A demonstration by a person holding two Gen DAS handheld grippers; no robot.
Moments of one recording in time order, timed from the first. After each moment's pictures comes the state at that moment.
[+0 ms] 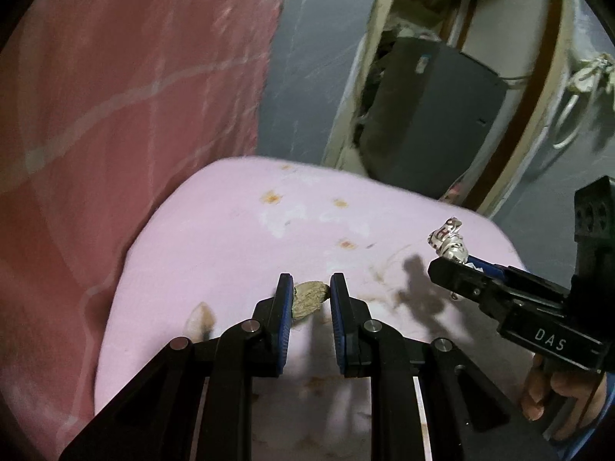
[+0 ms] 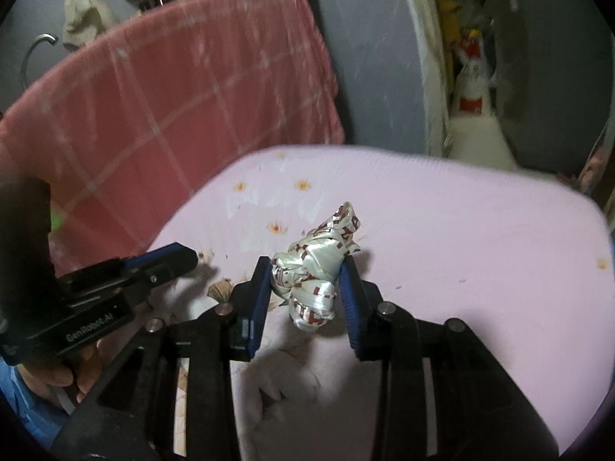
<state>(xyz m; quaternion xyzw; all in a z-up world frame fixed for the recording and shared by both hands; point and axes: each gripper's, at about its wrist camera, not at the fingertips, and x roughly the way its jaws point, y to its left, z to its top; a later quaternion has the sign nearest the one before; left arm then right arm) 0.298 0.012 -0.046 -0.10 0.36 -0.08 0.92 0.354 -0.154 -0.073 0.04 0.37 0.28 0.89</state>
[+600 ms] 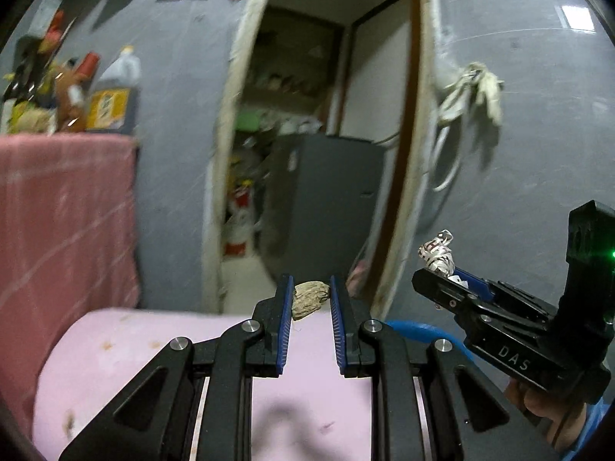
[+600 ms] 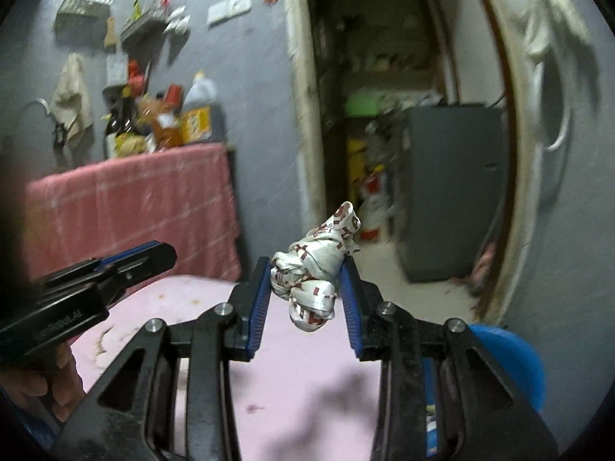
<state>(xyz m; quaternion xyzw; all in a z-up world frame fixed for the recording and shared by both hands) 0.263 -0.126 0.046 -0.05 0.14 -0.24 0.96 0.266 -0.288 0.023 0.02 0.13 0.10 0.99</state>
